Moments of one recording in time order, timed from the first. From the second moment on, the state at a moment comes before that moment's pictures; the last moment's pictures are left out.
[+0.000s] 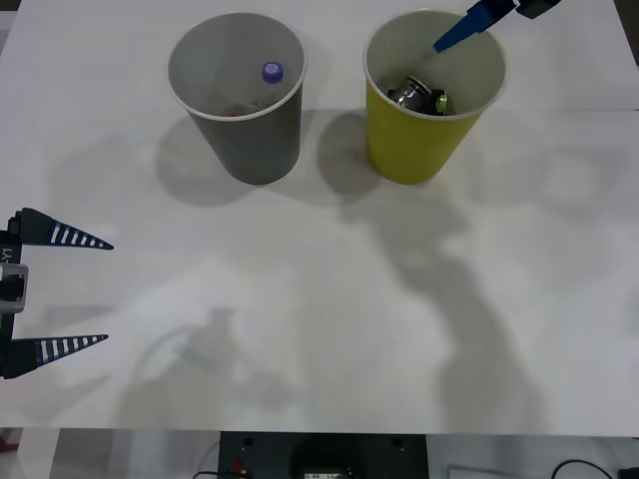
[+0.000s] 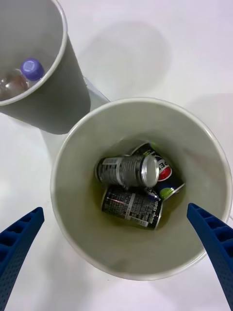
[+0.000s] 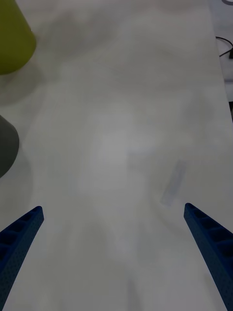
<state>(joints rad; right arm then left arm) -1.22 -0.79 0.20 -1.24 1.93 -1.57 -1.15 0.26 1.13 0.26 -2.01 -1.31 -1.13 -0.09</state>
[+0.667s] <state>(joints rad) -0.79 -0.85 -0.08 -1.64 1.73 -1.57 -0.84 0.26 1.13 0.26 -2.01 -1.31 -1.13 -0.09</state>
